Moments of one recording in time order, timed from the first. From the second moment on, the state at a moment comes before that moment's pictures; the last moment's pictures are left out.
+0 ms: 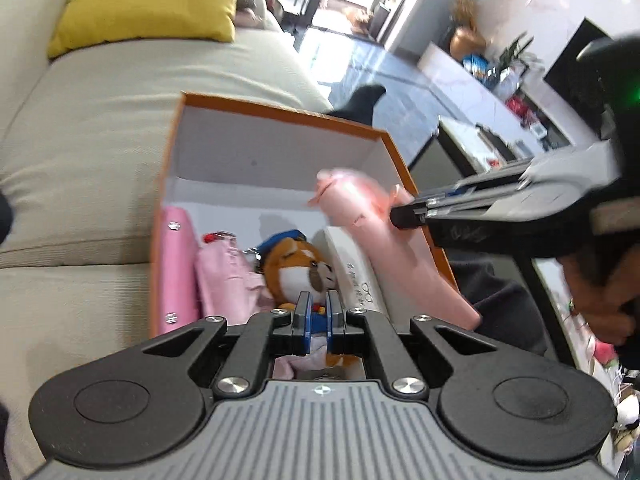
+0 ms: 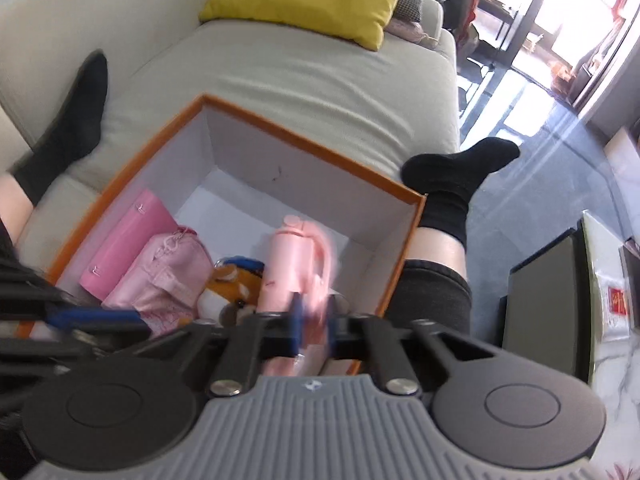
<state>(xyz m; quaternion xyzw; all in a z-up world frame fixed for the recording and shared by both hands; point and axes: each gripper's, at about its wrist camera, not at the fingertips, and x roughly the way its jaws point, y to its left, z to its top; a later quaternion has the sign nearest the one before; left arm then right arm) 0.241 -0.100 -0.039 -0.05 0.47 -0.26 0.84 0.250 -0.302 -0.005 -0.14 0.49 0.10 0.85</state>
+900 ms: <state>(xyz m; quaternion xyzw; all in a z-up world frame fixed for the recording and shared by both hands) 0.243 -0.045 -0.046 -0.13 0.42 -0.24 0.86 0.267 -0.276 -0.029 -0.22 0.57 0.12 0.78</state>
